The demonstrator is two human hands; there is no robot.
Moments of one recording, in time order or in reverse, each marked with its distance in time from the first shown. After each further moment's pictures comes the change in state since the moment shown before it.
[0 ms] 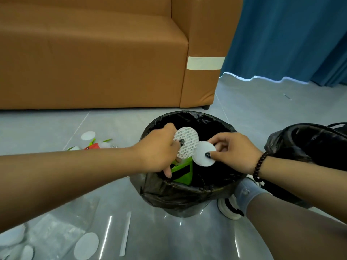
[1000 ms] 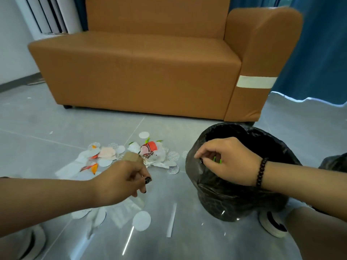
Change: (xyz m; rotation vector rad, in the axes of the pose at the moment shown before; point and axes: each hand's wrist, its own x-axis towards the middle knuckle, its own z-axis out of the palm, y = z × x) left_hand -0.180 -0.100 -0.049 -0.040 0.207 -0.248; right_hand -0.038 -0.126 0.045 -0.149 -0.143 -0.627
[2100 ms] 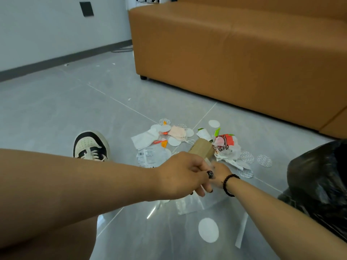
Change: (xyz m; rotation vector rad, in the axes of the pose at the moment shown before) left_hand -0.043 -0.078 -0.041 -0.451 0.012 -0.199; right_hand 0.152 -0.031 0.271 0.172 -0.473 0.536
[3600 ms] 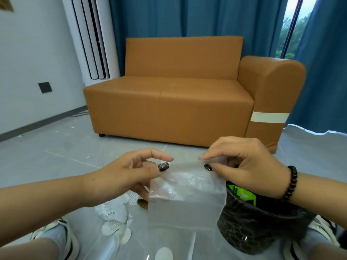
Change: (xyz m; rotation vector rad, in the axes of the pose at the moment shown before) left_hand -0.092 0.131 0.021 -0.079 -0.131 0.297; right_hand -0.303 0.018 -0.204 -0.019 0.621 -1.084
